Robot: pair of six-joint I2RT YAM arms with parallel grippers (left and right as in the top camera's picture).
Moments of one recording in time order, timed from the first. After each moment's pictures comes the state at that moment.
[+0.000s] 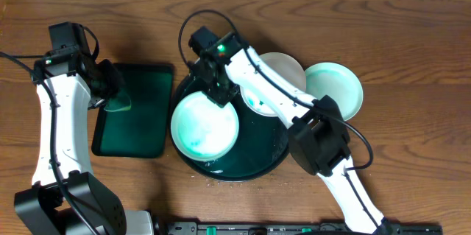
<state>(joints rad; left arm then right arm) 0.29 1.58 1.34 -1.01 0.01 -0.38 0.75 2.41 2.22 -1.28 -0.11 -0.10</state>
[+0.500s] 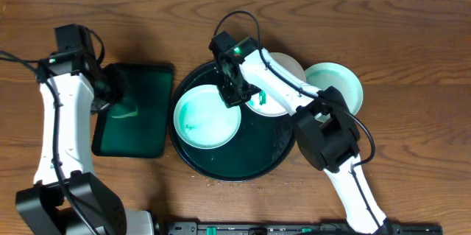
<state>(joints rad) 0.26 1.58 1.34 -1.09 0.03 -0.42 0.68 2.39 1.97 -1.11 -0.16 0.26</state>
